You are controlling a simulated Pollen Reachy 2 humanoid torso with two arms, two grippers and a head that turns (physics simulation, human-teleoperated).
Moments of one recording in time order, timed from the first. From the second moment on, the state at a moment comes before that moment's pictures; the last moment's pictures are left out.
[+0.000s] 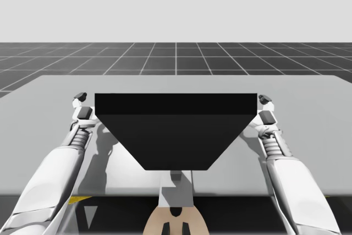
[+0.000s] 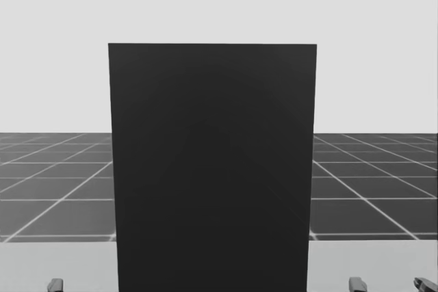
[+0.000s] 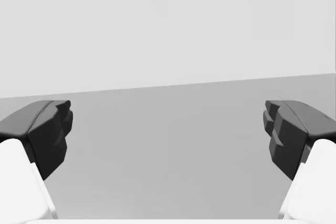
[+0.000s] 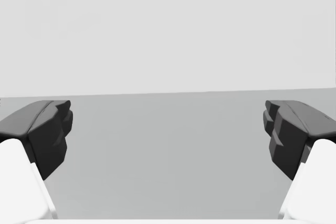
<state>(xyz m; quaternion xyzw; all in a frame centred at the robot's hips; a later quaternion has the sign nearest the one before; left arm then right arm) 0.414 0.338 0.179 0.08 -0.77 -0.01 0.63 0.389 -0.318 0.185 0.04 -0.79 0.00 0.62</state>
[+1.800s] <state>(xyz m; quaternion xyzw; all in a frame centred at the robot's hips) 0.374 0.295 0.179 -0.29 -0.54 -0.41 0.68 0.316 -0.294 0.208 0.46 -0.59 0.36 0.55</state>
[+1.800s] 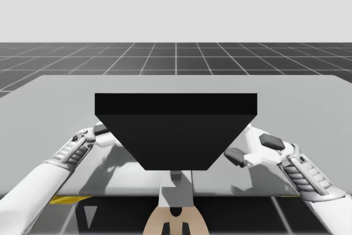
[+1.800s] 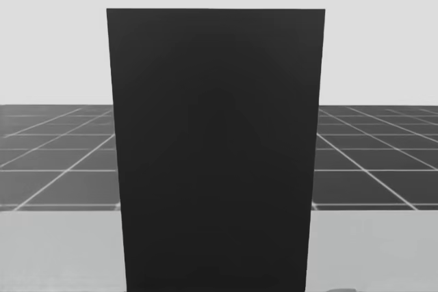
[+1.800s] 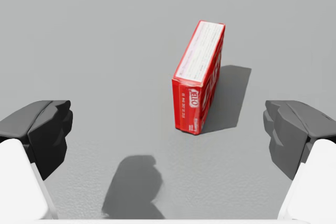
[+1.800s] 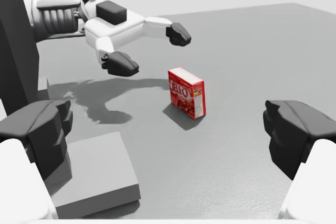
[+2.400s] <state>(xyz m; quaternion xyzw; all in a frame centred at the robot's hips) 0.418 0.241 0.157 -0.30 -0.50 -0.45 0.68 0.313 -0.292 0.204 0.46 -0.58 0.38 0.55</state>
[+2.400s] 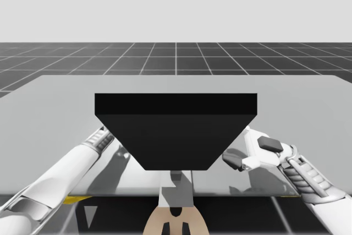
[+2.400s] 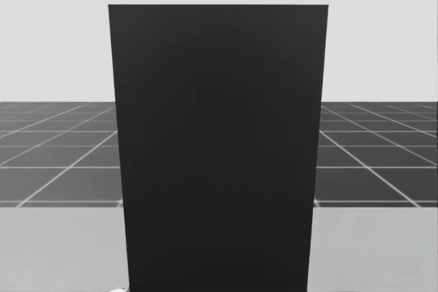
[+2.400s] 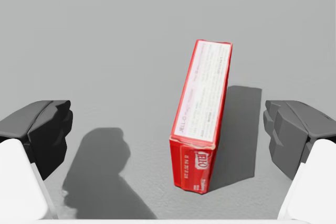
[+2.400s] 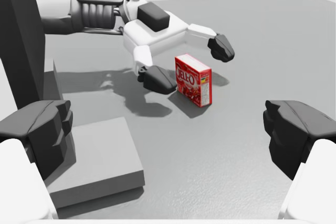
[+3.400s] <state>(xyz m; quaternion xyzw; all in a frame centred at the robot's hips) 0.414 0.335 0.152 -0.25 -0.52 -0.38 0.72 0.311 -0.295 0.205 0.45 -0.58 0.39 0.56</state>
